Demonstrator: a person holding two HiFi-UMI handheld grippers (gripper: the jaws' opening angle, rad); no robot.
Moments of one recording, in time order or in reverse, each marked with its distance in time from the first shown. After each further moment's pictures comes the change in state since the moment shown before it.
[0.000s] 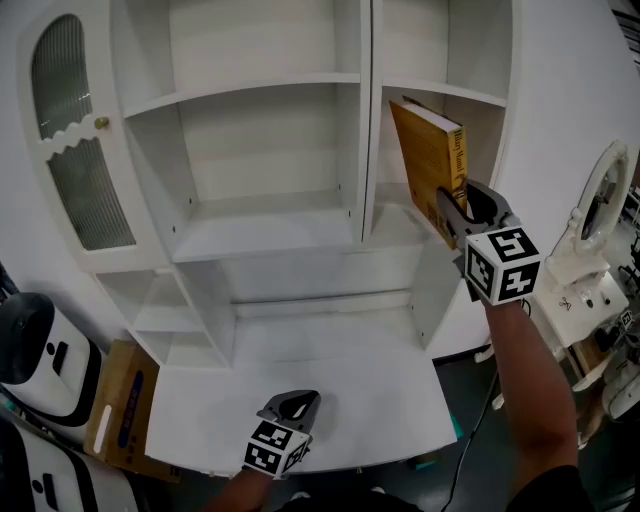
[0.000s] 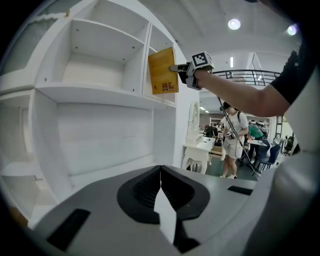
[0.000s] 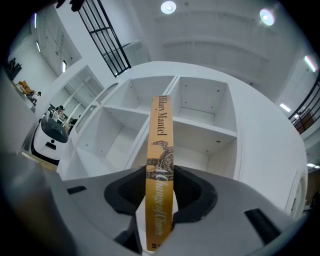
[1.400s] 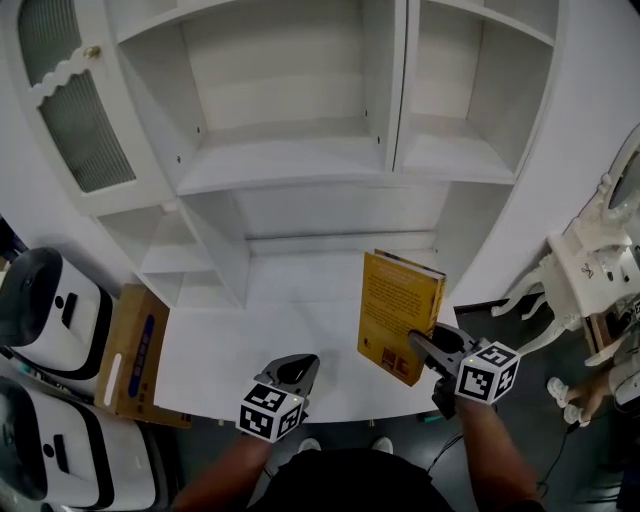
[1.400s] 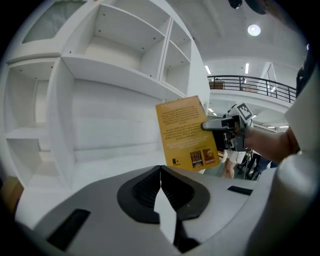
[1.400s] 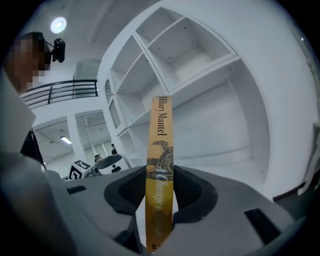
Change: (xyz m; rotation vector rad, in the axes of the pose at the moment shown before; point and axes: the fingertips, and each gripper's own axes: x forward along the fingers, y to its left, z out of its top) left arm -0.013 0.019 -0.066 -0.153 0.066 0.022; right arm -0.162 0.227 -0.249 0.803 0.423 0.477
